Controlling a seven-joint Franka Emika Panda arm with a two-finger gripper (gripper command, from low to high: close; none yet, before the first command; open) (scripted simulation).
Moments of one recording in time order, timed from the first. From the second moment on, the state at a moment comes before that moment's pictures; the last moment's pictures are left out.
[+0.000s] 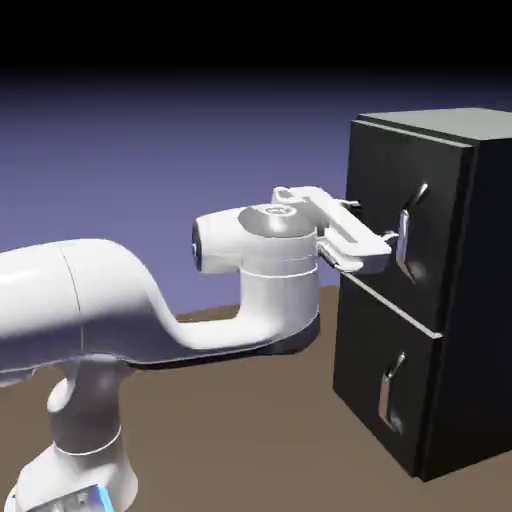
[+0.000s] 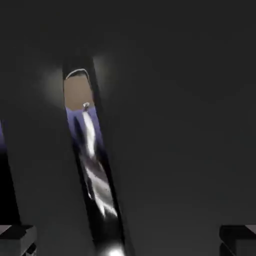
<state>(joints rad) 0.83 -1.21 -1.15 -2.50 -2.79 2.96 -0.50</state>
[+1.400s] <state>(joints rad) 0.20 -1.04 -0.24 -2.95 -2.15 2.35 -0.30</state>
